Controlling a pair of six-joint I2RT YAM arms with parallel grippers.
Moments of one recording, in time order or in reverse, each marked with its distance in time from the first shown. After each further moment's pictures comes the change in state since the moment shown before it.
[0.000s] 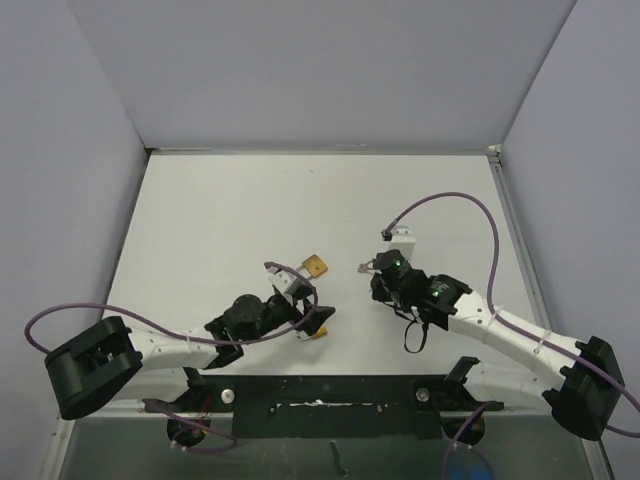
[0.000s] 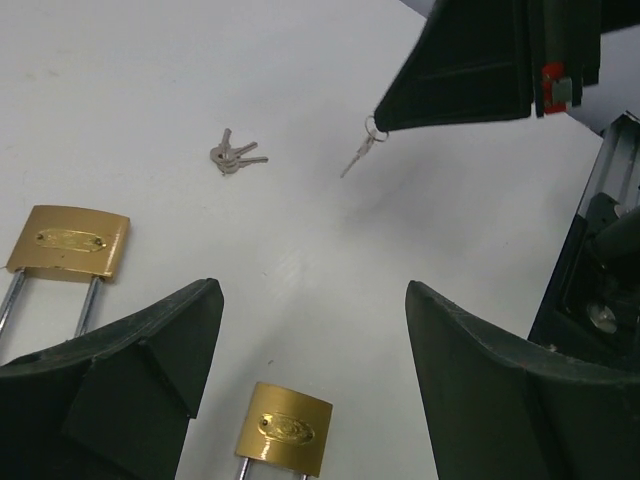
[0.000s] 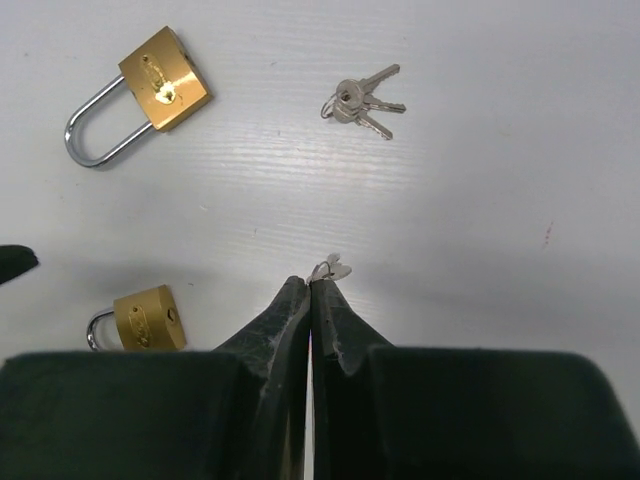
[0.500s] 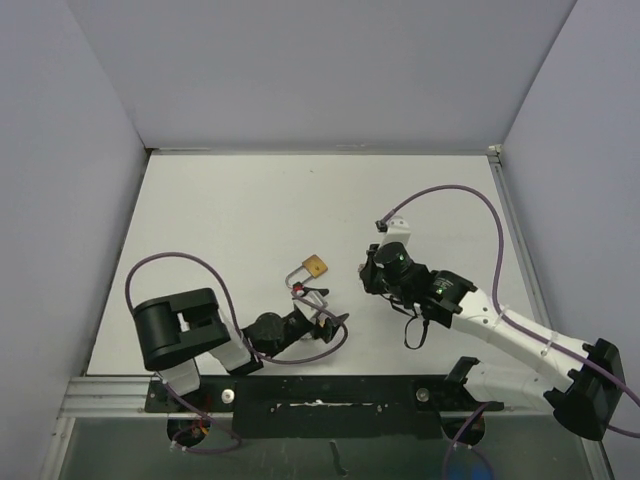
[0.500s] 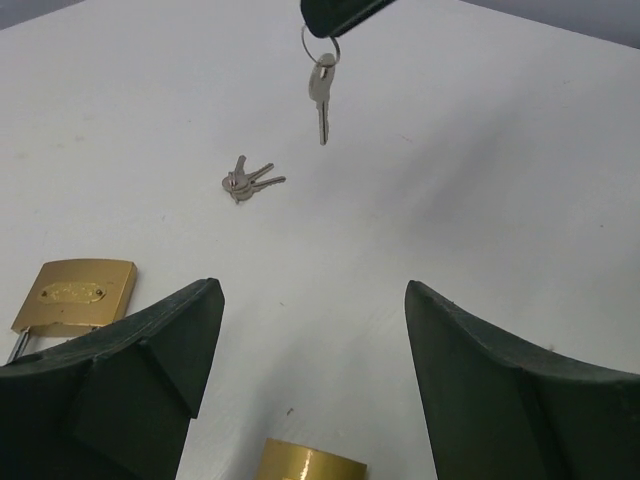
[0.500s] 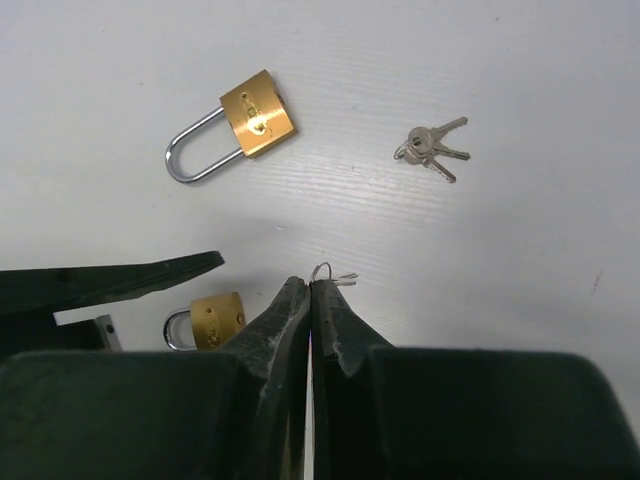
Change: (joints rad) left arm -0.202 0.473 -0.014 0.569 -0.241 0.291; right arm 0.015 -0.017 0.064 0.046 -0.061 -0.037
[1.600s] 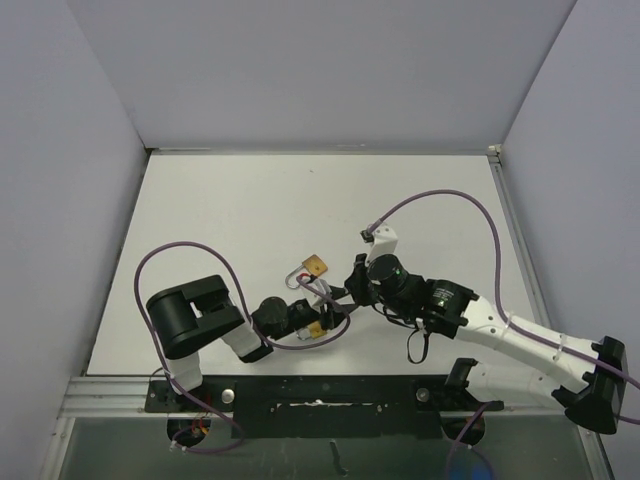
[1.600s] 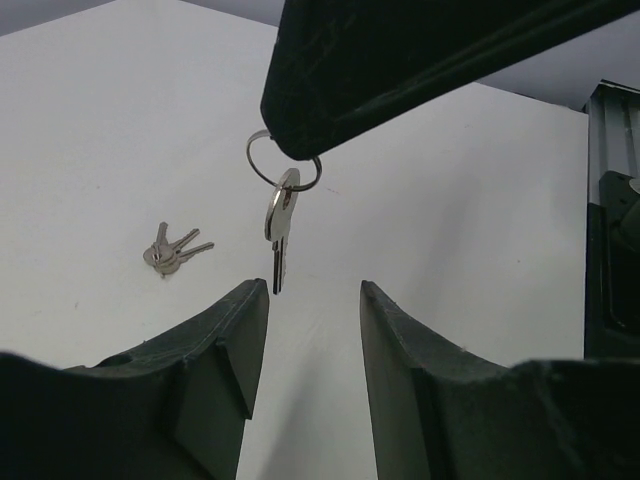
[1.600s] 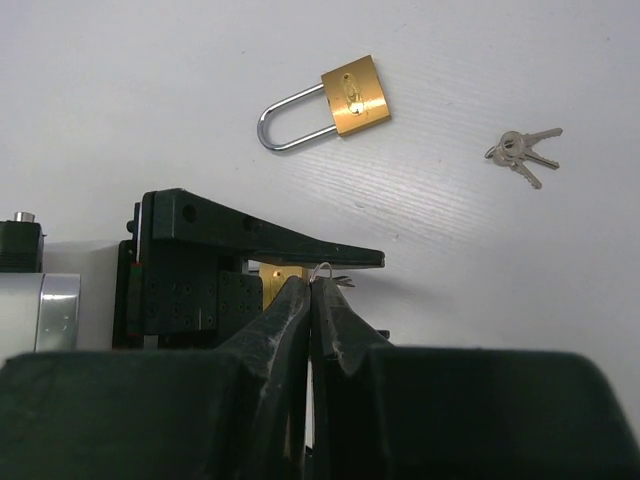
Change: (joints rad) left arm 0.106 0.156 0.122 0.123 0.298 -0.062; right arm 0.161 -0.029 0.045 0.005 0.005 -0.011
